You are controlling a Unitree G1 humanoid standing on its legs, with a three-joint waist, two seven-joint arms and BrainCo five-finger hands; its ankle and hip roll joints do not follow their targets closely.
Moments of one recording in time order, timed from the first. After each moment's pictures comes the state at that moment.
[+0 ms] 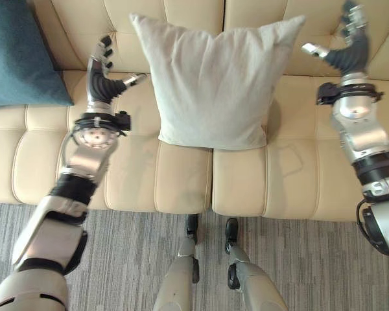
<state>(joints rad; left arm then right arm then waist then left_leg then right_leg) -0.82 0.74 -0.29 0.54 -0.46 -0.32 0.35 -1.03 -0.72 0.24 0.60 0.34 -0.22 -0.42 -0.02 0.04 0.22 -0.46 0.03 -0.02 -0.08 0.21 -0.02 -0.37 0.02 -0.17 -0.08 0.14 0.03</state>
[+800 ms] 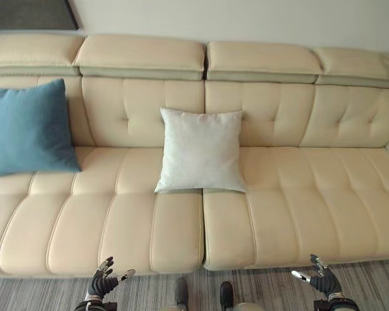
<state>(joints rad) 0.33 0.35 0.06 0.55 -0.17 -0.12 0.05 0.31 -0.34 -0.03 0.50 0.09 -0.11 -0.05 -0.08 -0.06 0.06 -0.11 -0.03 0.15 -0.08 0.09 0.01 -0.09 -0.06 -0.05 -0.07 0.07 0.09</state>
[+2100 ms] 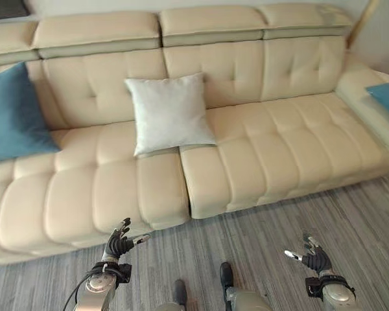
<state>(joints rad) 0.17 0.40 -0.04 0.43 -0.17 -0.12 0.08 0.17 -0.33 0.03 0.50 0.14 -0.10 -0.10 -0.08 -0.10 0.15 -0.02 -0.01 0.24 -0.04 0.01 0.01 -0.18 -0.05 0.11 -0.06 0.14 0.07</state>
